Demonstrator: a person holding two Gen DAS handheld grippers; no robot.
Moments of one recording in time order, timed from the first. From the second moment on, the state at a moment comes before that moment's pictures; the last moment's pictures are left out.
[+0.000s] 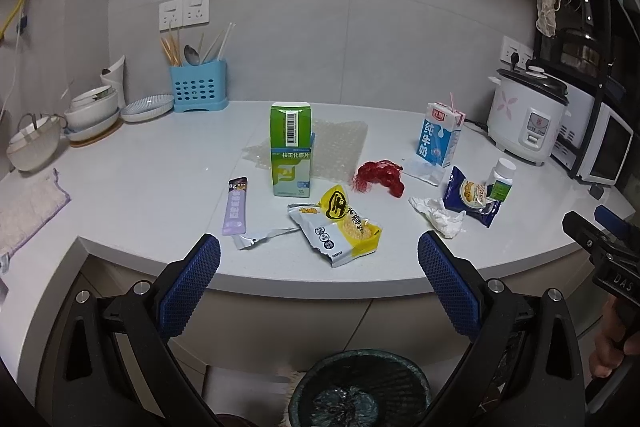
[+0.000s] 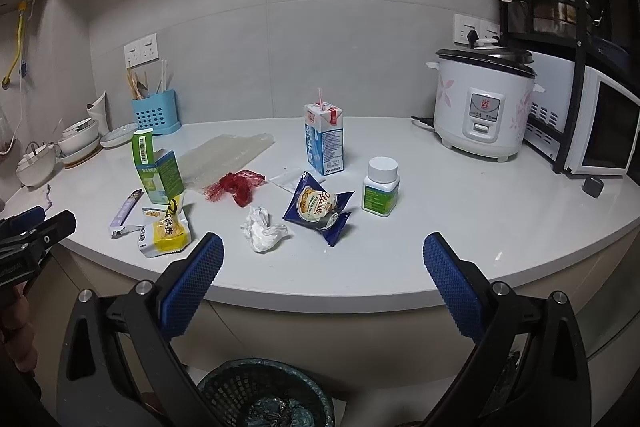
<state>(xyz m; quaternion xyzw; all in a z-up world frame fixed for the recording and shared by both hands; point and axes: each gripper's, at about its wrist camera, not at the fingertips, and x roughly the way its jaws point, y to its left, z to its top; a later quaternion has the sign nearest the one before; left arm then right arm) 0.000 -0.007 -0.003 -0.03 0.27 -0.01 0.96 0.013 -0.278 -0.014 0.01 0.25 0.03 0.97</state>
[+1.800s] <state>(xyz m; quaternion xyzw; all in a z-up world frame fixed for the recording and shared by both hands) 0.010 -0.009 -0.005 -0.04 0.30 -0.02 0.95 0.027 -0.277 -0.002 0.01 0.25 0.03 0.97</state>
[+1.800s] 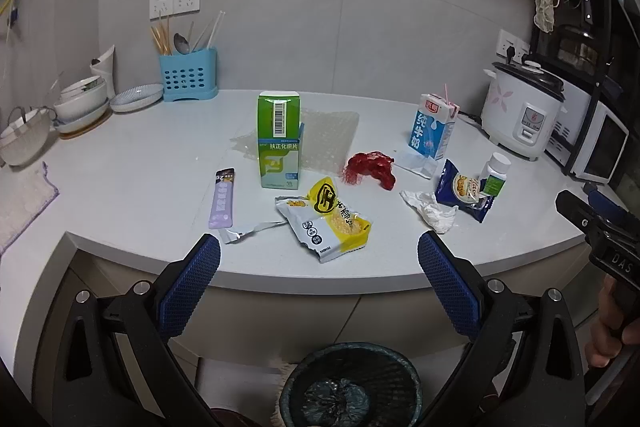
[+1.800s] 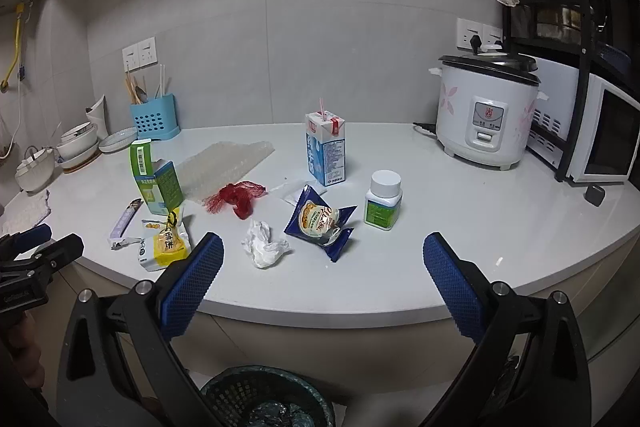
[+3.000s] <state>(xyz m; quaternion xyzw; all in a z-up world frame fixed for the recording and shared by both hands) 0.175 0.022 -0.047 -0.06 0.36 0.02 0.93 0.182 -0.333 -0.057 0.02 0.32 0.01 0.95</state>
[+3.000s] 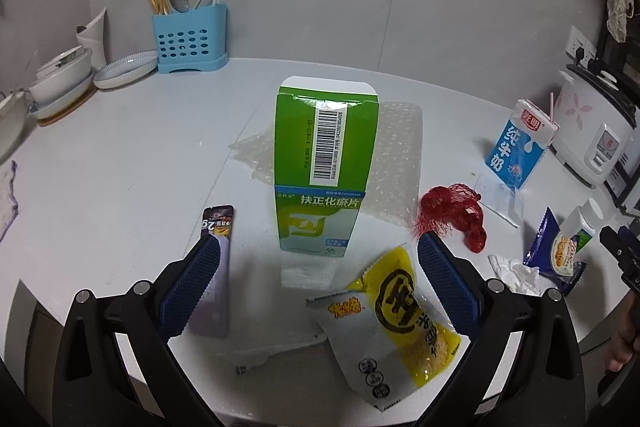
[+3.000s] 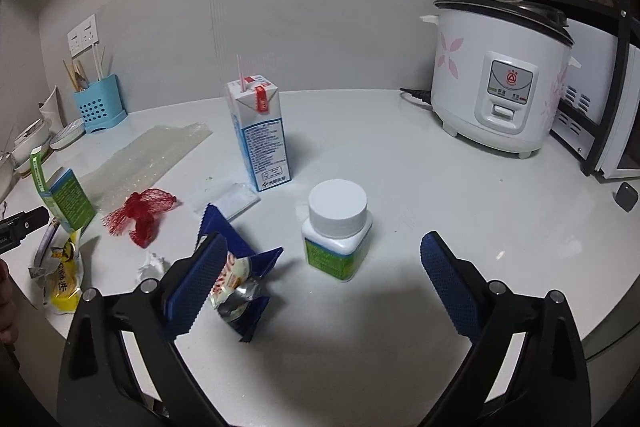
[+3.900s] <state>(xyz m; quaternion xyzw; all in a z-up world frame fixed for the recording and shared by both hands) 0.234 0.008 -0.066 -0.05 0.39 0.02 0.92 0.223 -0.333 -0.087 0.03 0.37 0.01 0.93</state>
